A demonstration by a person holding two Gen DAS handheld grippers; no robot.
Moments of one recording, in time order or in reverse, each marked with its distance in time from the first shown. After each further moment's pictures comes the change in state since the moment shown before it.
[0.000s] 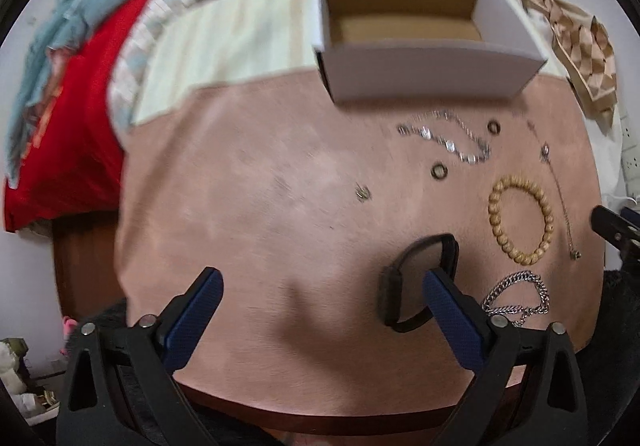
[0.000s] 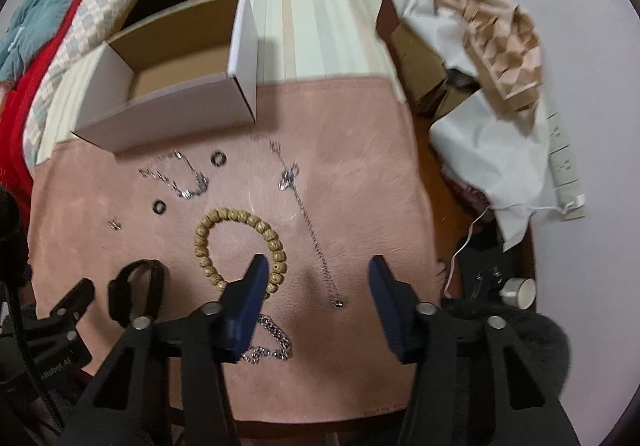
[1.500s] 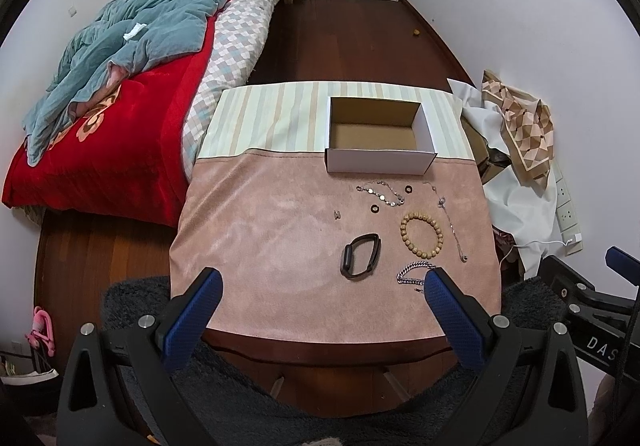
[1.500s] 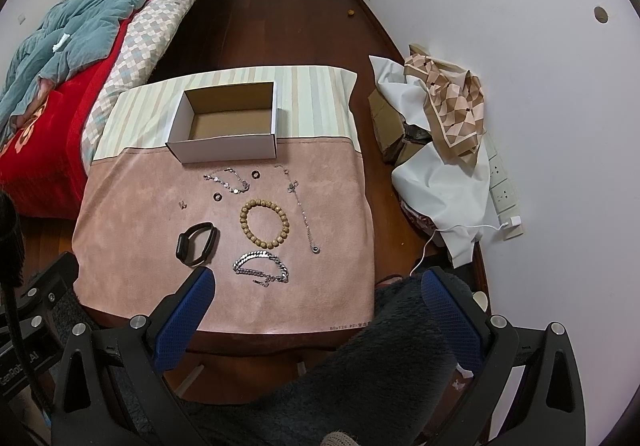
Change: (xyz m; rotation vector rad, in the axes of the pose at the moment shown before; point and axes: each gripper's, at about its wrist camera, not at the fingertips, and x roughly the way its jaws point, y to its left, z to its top) left arm -0.206 0.029 -0.080 -0.120 -0.289 -0.101; right arm -0.211 0.003 -0.084 -0.054 -0.214 -0.071
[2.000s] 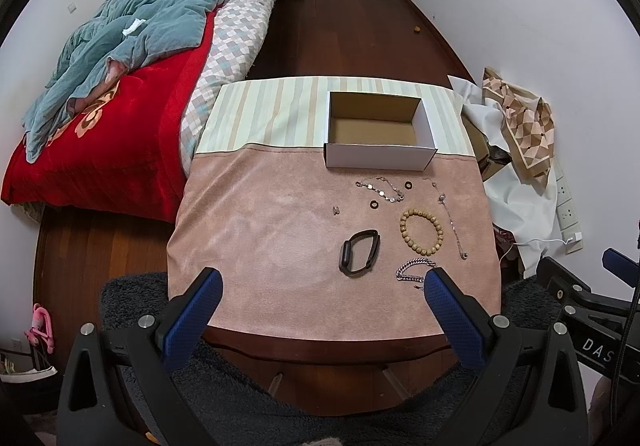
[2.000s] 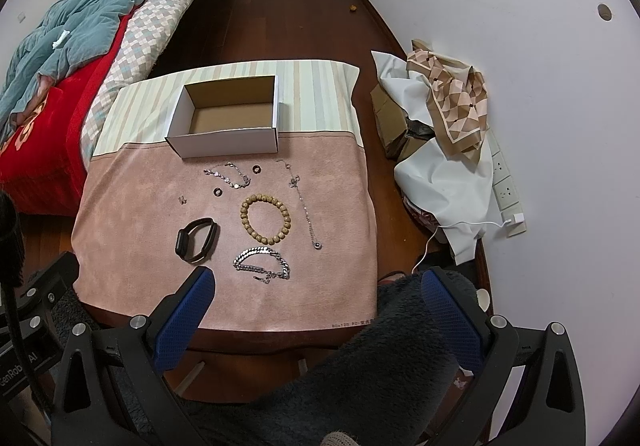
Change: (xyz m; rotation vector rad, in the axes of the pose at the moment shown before) left arm 0.011 0.008 -0.005 -0.006 0.015 -0.004; right arm 0.011 0.004 -0.002 -0.003 0.015 0.006
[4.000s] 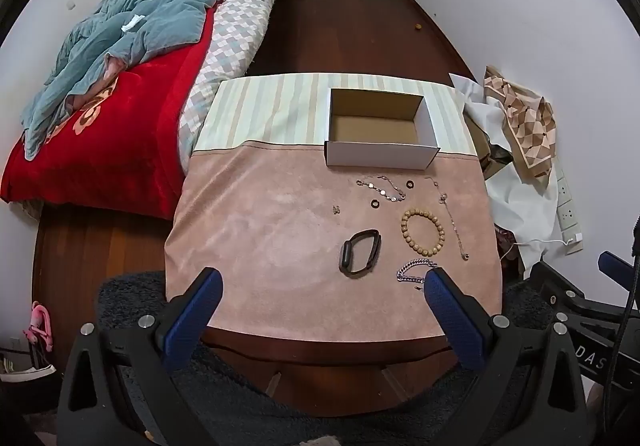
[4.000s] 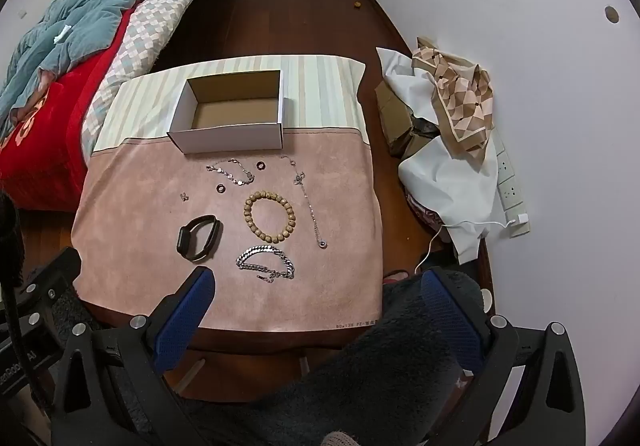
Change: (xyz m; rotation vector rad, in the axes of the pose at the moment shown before) left arm 0.006 -0.006 -0.004 -0.001 0.012 -0.007; right arm 0.010 0.009 0.000 -0.004 0.019 0.008
